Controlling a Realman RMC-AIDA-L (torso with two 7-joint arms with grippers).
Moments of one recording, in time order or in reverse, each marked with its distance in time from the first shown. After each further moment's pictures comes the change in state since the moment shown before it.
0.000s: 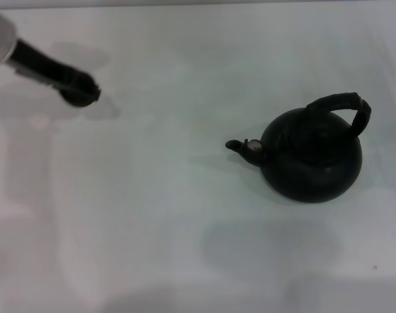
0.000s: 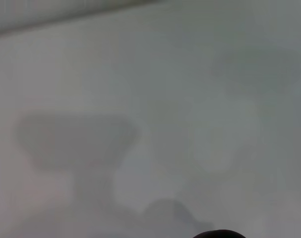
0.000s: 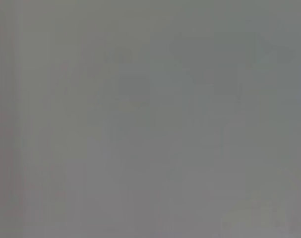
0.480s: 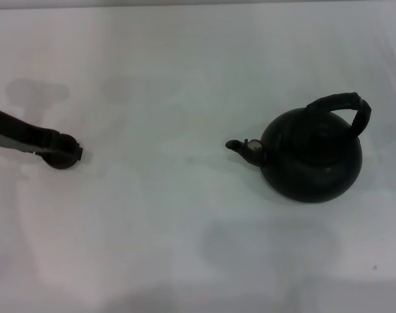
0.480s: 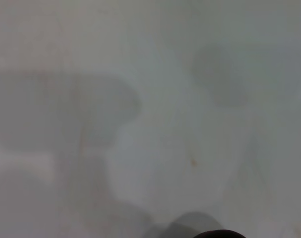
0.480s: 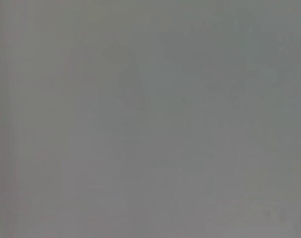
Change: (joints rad) left arm 0.216 -0.011 -0.002 -0.015 -0.070 0.016 -0.008; right arm -0.012 0.000 0.005 0.000 0.003 0.014 0.000
